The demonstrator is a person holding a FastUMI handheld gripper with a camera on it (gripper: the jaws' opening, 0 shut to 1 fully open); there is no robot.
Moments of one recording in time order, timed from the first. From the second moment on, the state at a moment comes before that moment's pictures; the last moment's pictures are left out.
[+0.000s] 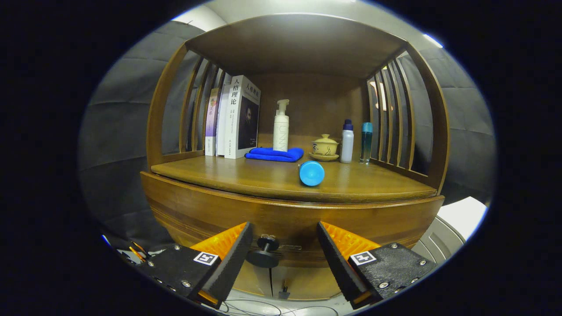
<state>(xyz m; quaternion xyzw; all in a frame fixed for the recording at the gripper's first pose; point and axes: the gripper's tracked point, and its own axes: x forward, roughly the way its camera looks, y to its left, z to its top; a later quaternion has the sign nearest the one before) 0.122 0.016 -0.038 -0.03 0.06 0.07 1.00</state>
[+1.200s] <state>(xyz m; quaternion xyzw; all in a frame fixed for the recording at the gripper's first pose) -0.008 -0.043 0.055 -0.04 -0.05 0.02 1.00</state>
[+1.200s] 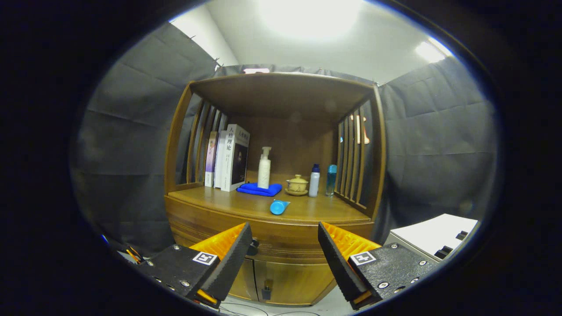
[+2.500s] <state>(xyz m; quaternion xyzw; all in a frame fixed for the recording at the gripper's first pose) -0.027 -0.039 0.007 -0.06 -0.02 0.02 1.00</state>
